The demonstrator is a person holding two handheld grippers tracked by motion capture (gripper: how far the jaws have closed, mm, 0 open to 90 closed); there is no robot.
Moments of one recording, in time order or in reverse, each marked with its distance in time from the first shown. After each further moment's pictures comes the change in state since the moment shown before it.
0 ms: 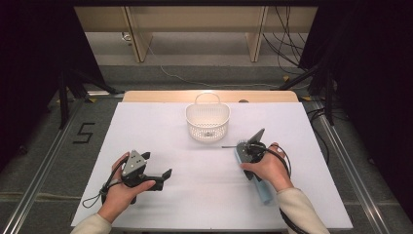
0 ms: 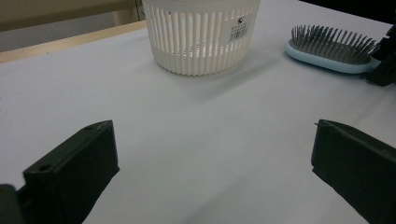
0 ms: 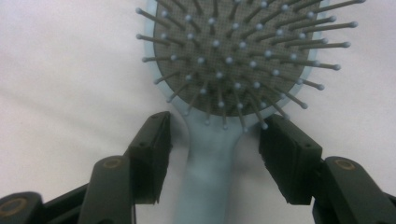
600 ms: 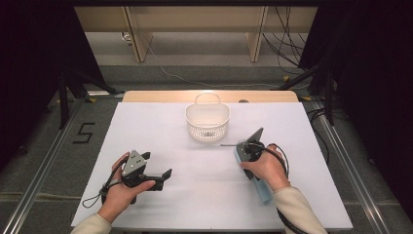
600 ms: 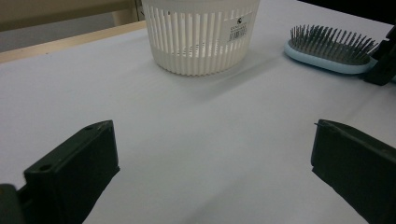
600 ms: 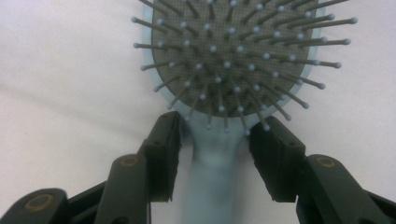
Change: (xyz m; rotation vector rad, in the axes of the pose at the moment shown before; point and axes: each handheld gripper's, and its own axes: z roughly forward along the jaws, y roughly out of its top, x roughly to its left) left arm 0.000 0.000 0.000 -0.001 -0.002 0.001; right arm 0.004 0.004 0.000 0.031 -0.016 0.050
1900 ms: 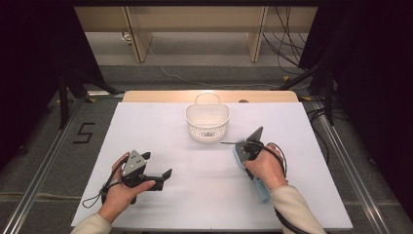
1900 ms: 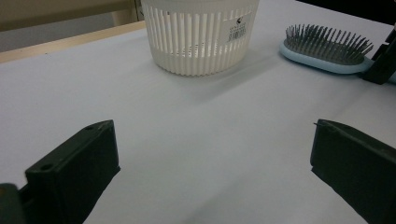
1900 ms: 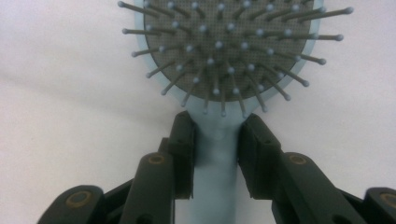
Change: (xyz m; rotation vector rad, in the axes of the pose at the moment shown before) left arm 0.000 0.000 0.000 0.000 -0.003 -0.001; right arm 0.001 0.004 0.000 0.046 0.006 0.056
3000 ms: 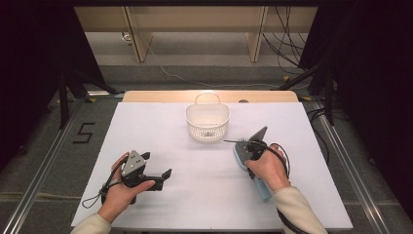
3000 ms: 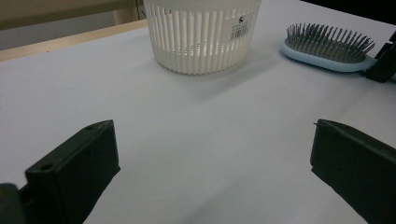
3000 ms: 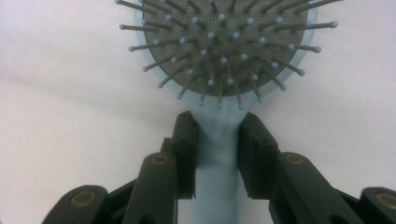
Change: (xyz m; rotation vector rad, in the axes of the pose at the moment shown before) left arm 0.001 -0.001 0.000 0.001 0.004 -0.005; right arm -0.008 -0.003 -0.001 -0.021 0.054 0.014
